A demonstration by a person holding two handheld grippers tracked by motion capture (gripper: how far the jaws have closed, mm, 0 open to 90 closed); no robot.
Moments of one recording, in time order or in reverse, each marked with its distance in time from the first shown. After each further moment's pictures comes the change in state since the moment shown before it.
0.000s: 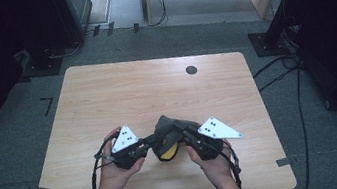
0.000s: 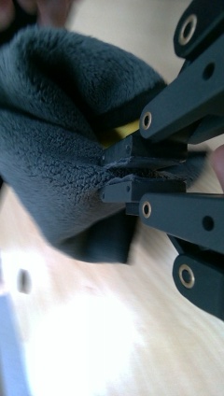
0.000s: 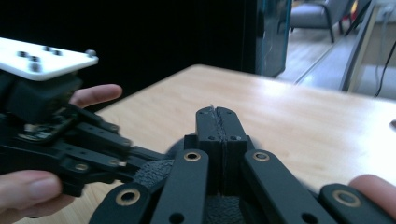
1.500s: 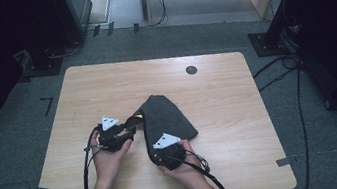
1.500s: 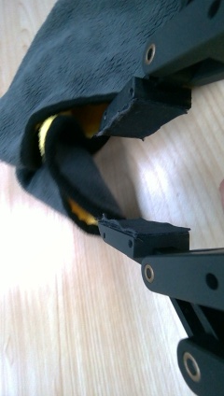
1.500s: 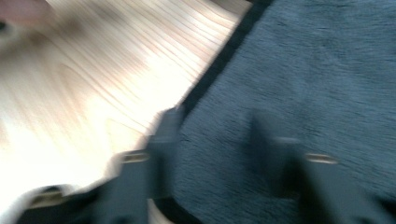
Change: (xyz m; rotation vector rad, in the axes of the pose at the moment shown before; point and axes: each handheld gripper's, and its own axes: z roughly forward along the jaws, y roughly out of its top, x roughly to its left) left arm 0.087 -0.044 0.030 0.132 0.420 -0.368; right arm 0.026 -0.101 0.103 0.570 -0.023 -0.174
